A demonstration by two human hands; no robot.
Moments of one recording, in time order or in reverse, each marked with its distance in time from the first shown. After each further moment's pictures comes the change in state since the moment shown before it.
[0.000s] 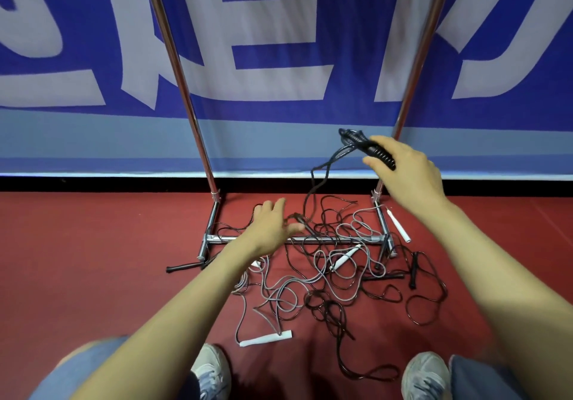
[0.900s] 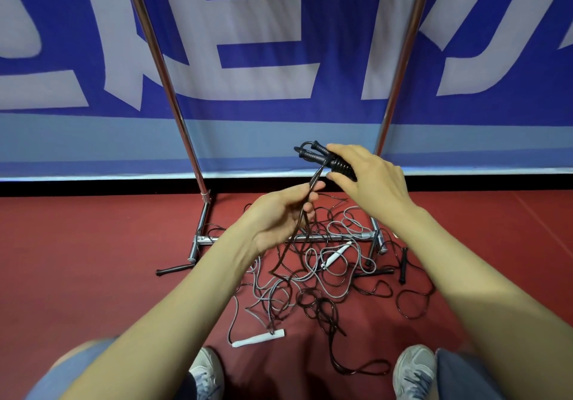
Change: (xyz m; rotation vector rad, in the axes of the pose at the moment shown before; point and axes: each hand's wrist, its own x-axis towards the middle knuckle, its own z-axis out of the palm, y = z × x) left_hand -0.016 0.060 -0.015 -1.454 -0.293 -0.011; right_hand -0.014 -0.017 0.012 -0.159 -0.052 -0.237
